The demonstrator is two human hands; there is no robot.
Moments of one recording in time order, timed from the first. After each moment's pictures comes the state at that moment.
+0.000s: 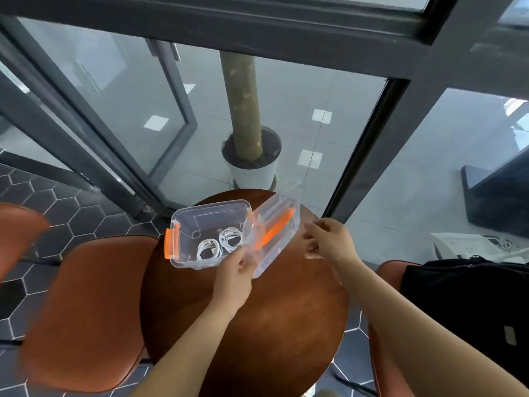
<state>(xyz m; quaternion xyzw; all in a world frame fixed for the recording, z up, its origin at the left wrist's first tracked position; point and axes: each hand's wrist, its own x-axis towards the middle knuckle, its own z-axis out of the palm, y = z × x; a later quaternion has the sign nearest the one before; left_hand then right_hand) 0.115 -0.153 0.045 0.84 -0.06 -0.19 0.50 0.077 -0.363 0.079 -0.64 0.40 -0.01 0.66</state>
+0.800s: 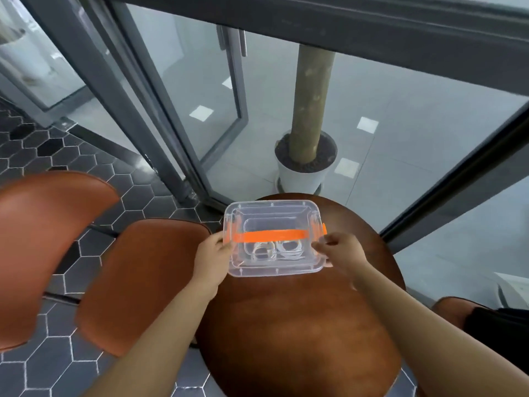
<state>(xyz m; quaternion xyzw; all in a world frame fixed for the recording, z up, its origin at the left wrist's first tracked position) 0.209 -0.011 0.049 0.81 0.14 -0.16 0.55 0.156 -0.284 0.028 -0.78 0.33 0.12 0.51</state>
